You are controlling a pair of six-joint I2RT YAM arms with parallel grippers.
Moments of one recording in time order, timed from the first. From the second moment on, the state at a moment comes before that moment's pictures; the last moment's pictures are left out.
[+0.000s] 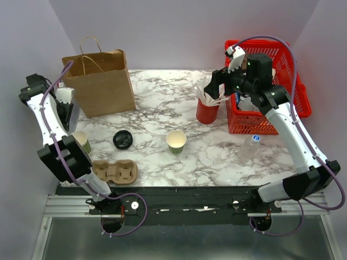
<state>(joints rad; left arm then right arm) 0.59 1.71 1.74 -1.34 0.07 0.66 0.36 1.43 1.61 -0.58 -0.32 -0.01</state>
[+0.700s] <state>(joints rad) -0.23 1.48 1.29 -0.94 0.15 0.33 0.36 1.37 1.49 -0.57 -0.32 -0.06</state>
